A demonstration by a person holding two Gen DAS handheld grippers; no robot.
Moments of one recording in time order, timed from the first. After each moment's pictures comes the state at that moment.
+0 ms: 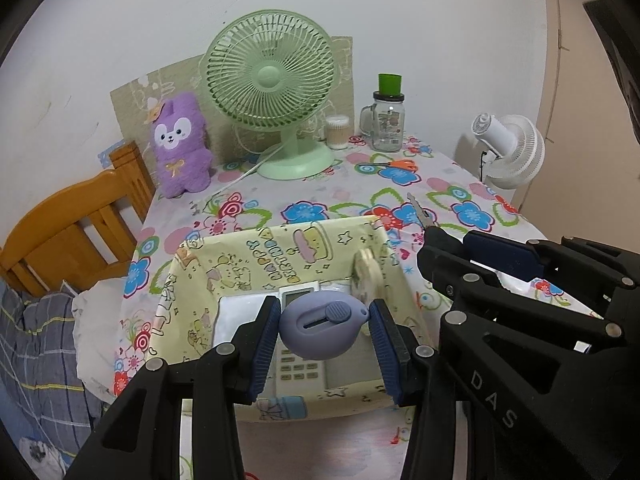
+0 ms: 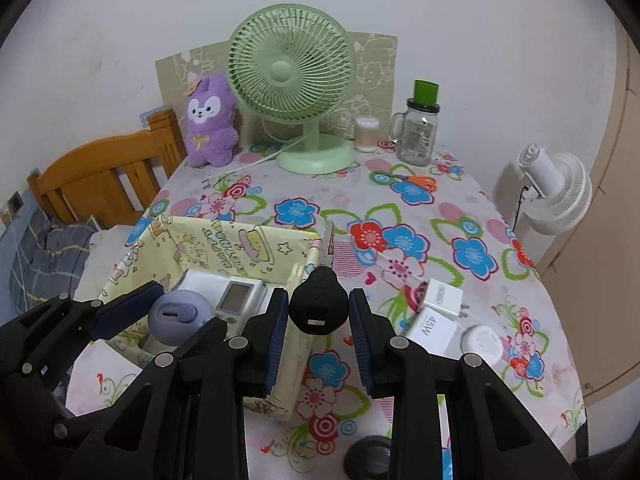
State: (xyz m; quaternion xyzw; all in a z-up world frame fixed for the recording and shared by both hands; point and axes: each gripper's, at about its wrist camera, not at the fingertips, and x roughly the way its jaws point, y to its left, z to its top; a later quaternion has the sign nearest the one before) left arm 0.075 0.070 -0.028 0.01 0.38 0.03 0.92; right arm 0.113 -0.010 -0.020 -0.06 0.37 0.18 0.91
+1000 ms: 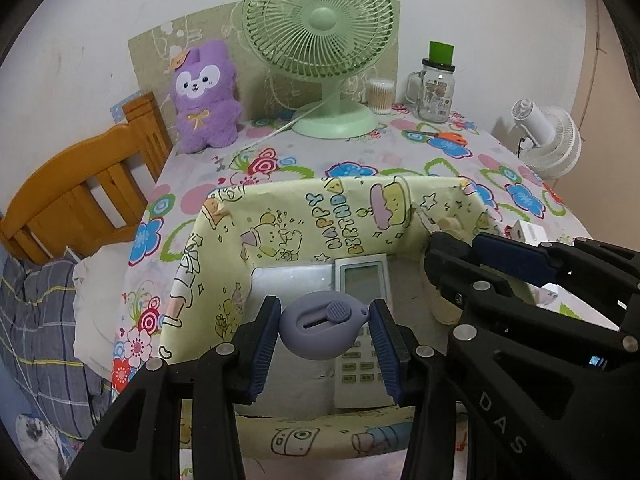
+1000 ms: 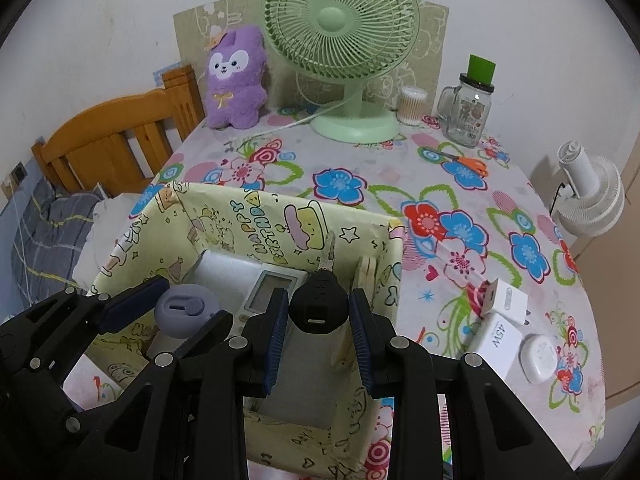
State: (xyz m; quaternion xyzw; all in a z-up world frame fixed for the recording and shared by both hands) left arm 0.101 0.122 -0.071 -0.01 0.43 0.07 0.90; right arm 0.140 0.050 -0.061 -0.09 0.42 0.20 0.88
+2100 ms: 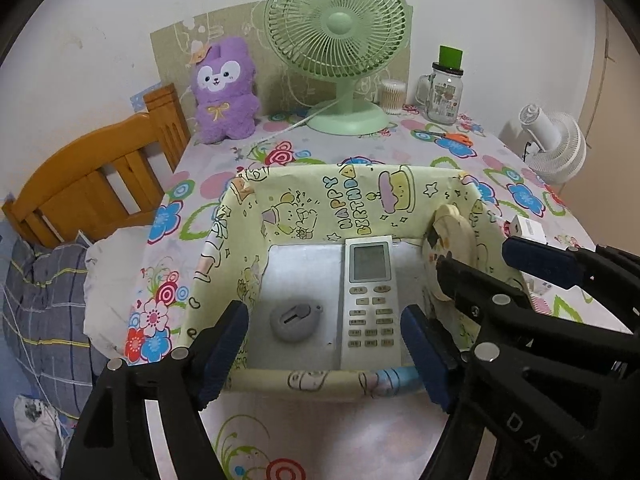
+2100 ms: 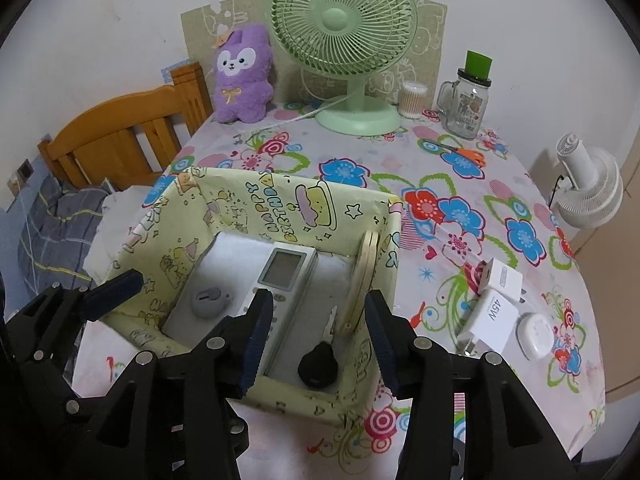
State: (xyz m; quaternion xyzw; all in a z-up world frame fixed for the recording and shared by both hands) left arm 0.072 0.119 -0.060 -0.02 0.42 0.09 0.90; right arm 0.113 0.039 -0.052 -0.09 0.42 0.21 0.88
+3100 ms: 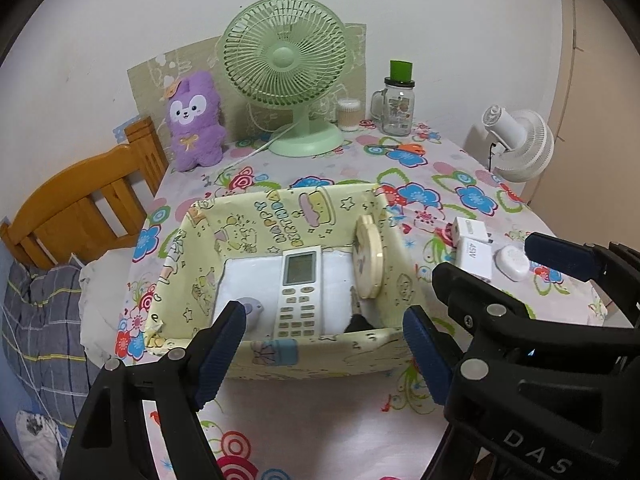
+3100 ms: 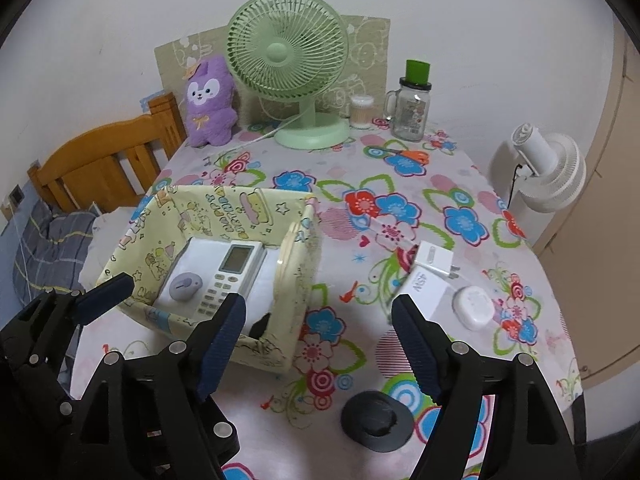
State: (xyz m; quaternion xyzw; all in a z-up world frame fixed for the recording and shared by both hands) left arm 0.053 0.060 -0.034 0.00 0.40 0.06 0.91; right arm 0.085 -0.030 -0.023 -0.06 0.40 0.17 0.90
